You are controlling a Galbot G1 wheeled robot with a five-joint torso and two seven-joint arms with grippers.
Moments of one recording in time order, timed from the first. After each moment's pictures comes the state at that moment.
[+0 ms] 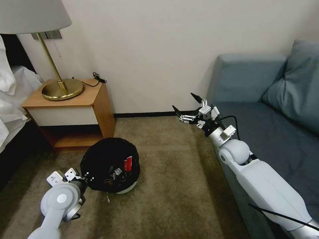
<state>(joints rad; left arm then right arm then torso) 1.34 -1.19 -0.62 -1.99 -1.39 0.52 -0.93 -0.73 0.96 0.03 1.63 0.49 0.32 -0.22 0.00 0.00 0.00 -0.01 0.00</state>
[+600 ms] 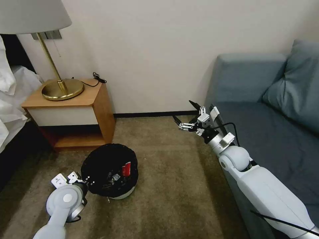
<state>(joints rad) 1.34 -1.20 -0.61 -1.93 -1.35 0.54 -0.92 -0.78 0.94 0.03 1.63 0.47 0.34 -0.23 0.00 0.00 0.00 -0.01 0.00</state>
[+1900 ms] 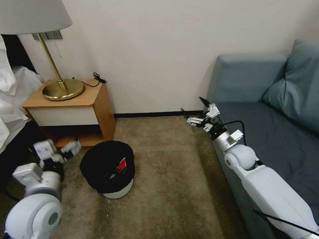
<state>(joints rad) 1.48 -1.16 -0.77 -2.25 -0.38 0.16 -0.25 -0.88 1.00 0.19 1.76 0.61 0.21 0.04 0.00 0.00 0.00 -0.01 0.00</state>
